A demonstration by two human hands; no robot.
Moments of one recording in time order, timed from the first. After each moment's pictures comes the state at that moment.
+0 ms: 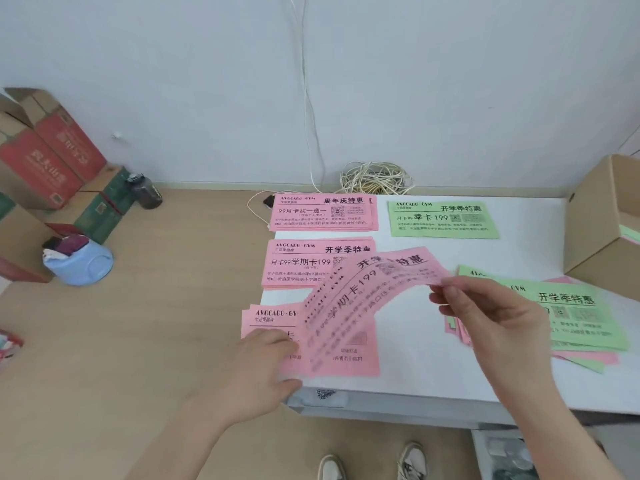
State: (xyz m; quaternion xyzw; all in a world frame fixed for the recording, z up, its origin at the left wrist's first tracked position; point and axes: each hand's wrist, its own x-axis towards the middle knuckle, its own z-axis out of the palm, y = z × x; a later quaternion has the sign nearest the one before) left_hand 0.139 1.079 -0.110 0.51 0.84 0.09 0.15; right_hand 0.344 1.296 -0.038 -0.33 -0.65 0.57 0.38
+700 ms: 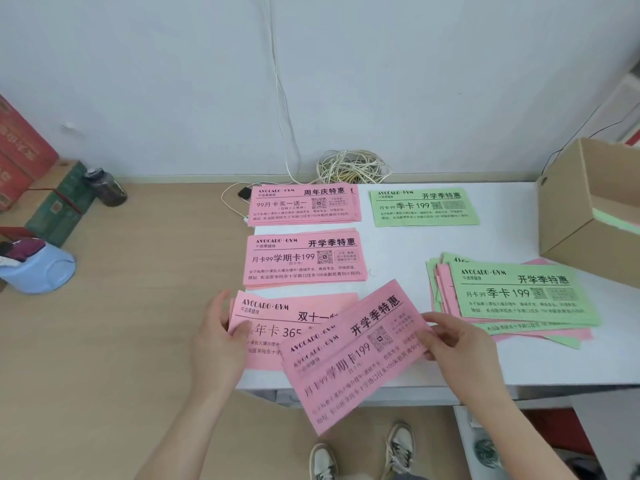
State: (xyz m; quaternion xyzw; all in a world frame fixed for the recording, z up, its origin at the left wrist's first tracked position) left_hand 0.118 1.095 -0.134 0.14 0.89 0.42 0.15; right_hand 0.358 1.291 -0.107 -0.49 -0.70 0.48 0.18
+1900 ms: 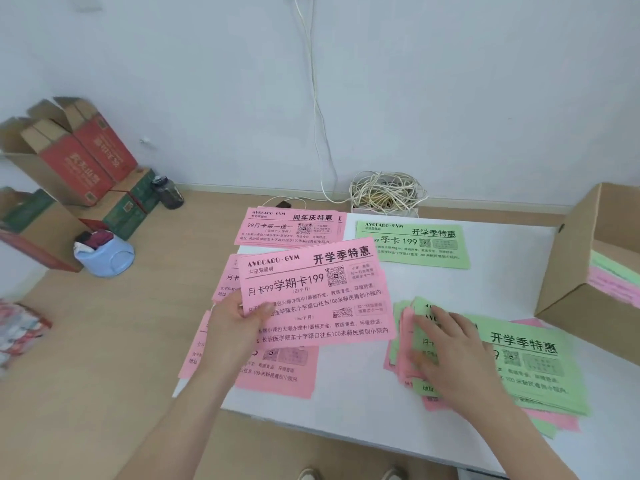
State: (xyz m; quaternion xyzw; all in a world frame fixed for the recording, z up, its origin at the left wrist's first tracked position) left_hand 0.182 1.206 -0.075 0.06 0.81 0.55 0.20; right_hand 0.383 1.421 -0.111 -0.34 -0.92 0.17 -0.08
